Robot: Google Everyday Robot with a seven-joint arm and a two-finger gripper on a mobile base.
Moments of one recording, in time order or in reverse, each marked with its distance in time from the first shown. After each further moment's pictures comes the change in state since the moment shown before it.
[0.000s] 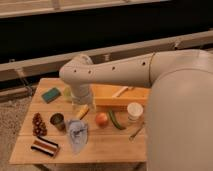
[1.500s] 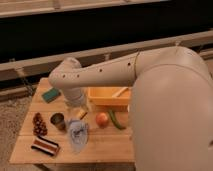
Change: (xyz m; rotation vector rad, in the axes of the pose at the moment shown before) arm -0.007 0.033 0.016 0.066 -0.026 -0.019
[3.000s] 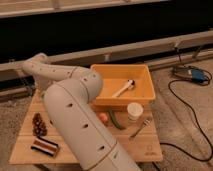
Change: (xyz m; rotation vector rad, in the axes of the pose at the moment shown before) arm -0.195 0.218 0.097 -0.151 -0.014 -0.055
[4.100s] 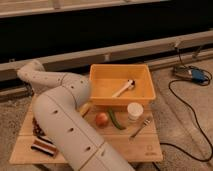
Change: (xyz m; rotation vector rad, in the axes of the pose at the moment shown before) arm -0.012 0.011 0.046 0.107 -0.043 0.070
